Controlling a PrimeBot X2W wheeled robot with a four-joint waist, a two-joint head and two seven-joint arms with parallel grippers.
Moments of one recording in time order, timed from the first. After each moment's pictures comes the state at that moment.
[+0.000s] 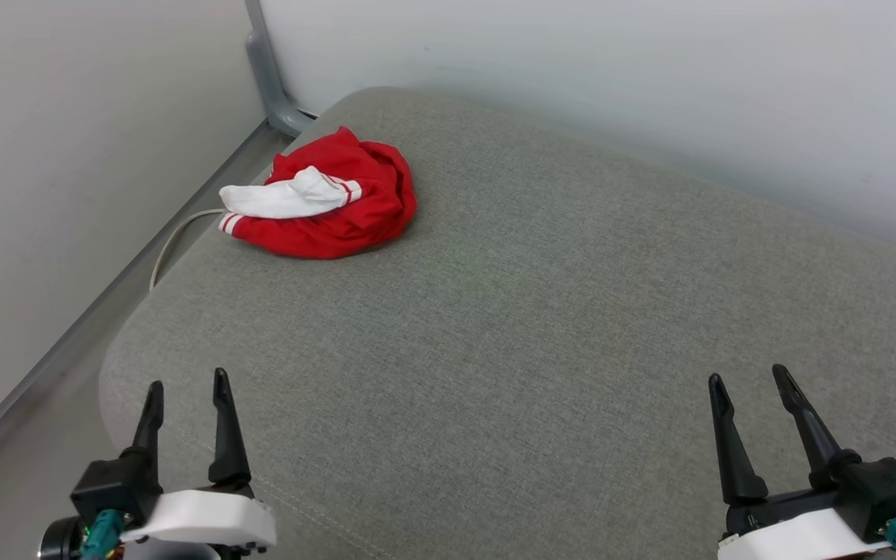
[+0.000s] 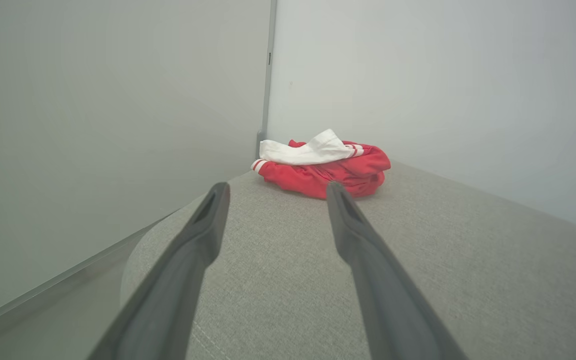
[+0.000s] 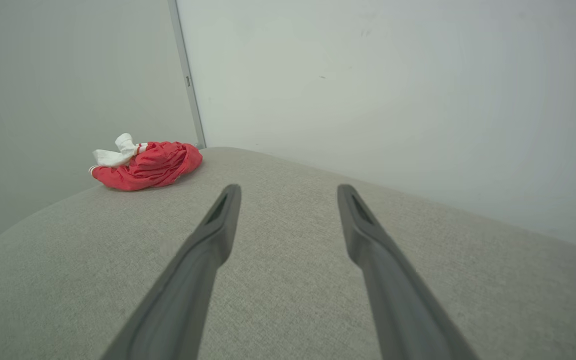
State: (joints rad) left arm 0.02 0.05 0.04 0.08 -0.20 0.07 -0.26; right arm 0.07 -0.05 0.00 0.01 0.08 0.13 -0.26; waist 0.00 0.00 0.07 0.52
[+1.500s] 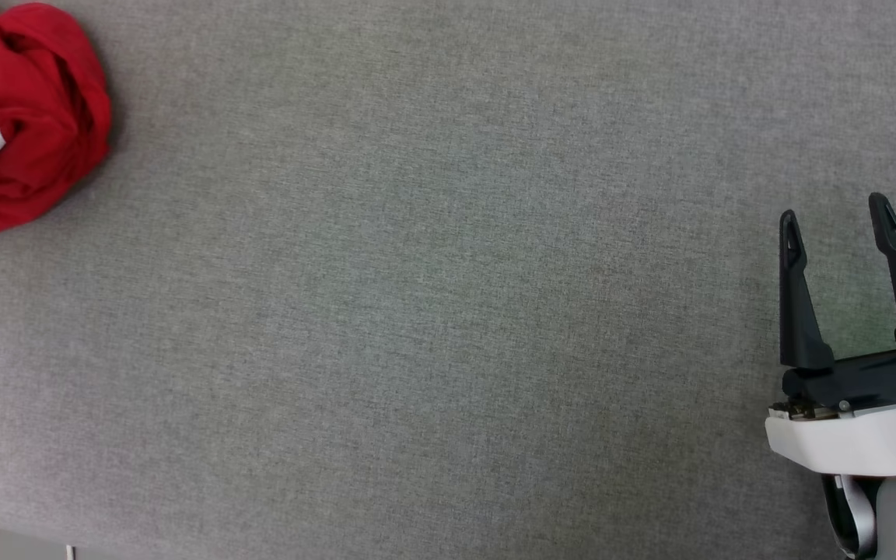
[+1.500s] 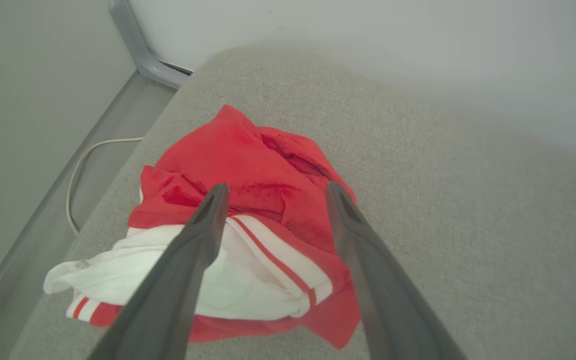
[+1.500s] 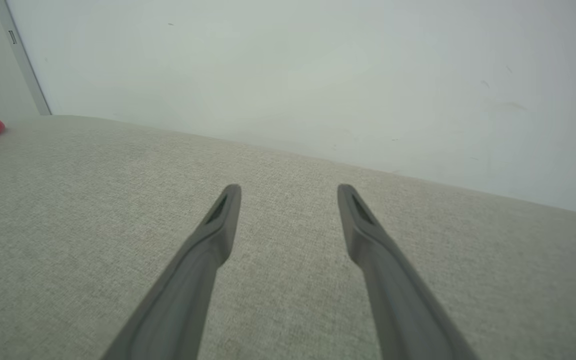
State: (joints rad) left arm -0.85 0.66 0.01 0.55 -0.82 -0.13 0.41; right arm -0.14 -0.05 -0.06 -0.20 -0.09 0.13 -0.26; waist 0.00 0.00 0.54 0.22
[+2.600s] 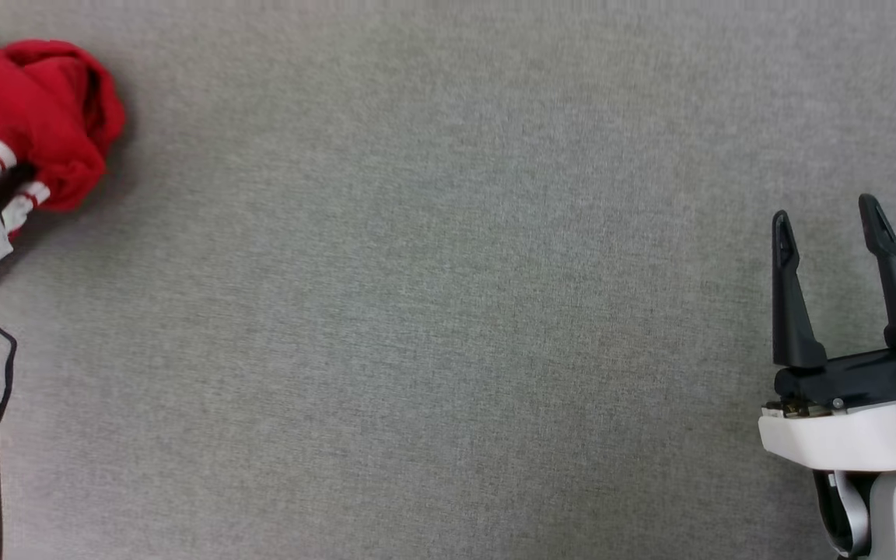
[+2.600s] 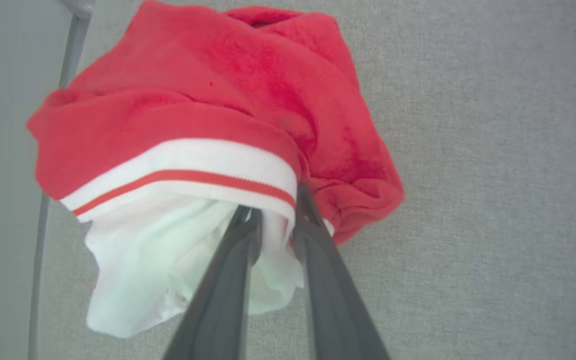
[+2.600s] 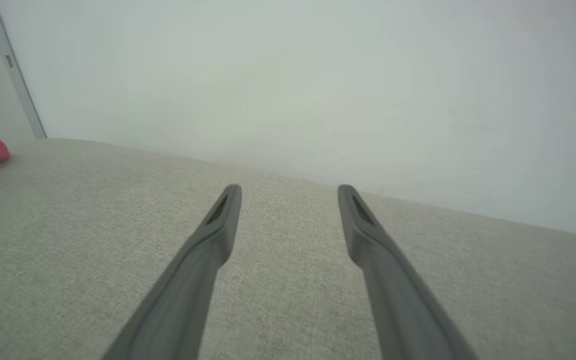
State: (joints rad) left arm -0.88 0.79 -0.44 0.58 -0.95 -0.13 0.58; right arm -0.15 -0.05 -0.05 -0.17 -0.06 0.13 -0.26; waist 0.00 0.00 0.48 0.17
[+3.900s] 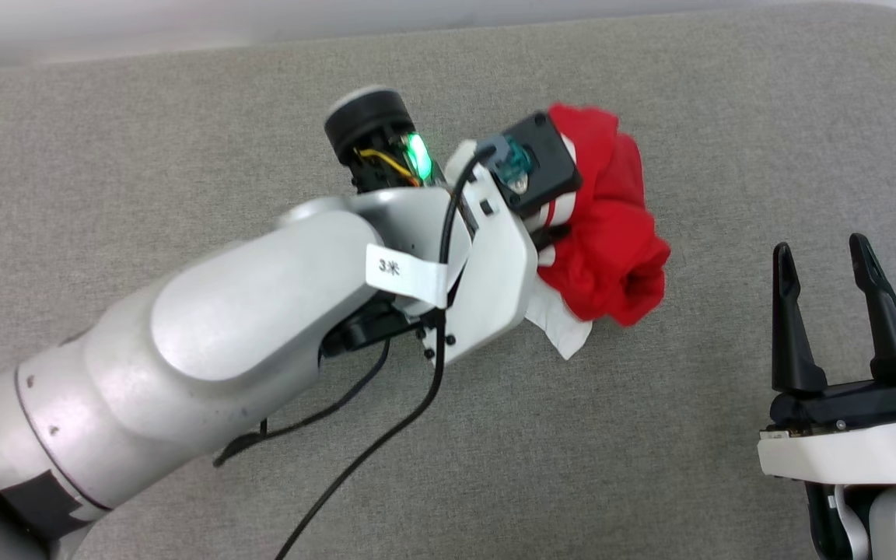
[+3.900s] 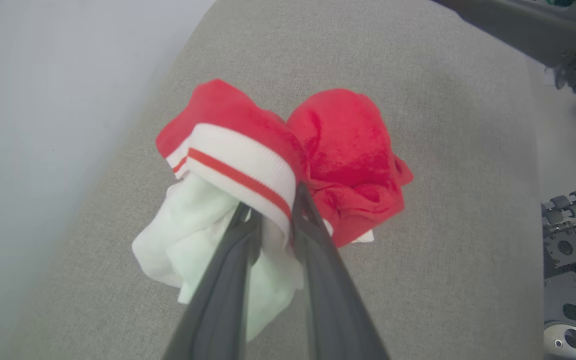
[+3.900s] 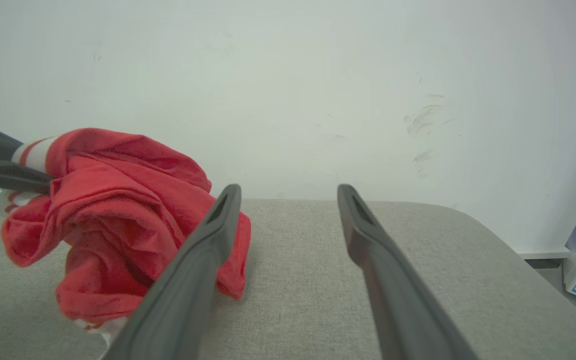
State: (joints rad) left arm -1.22 0.46 -1.20 0.11 -0.86 -0.13 0.45; right arm -0.11 -0.05 -0.06 -0.12 0.09 0.13 -0.26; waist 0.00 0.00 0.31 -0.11
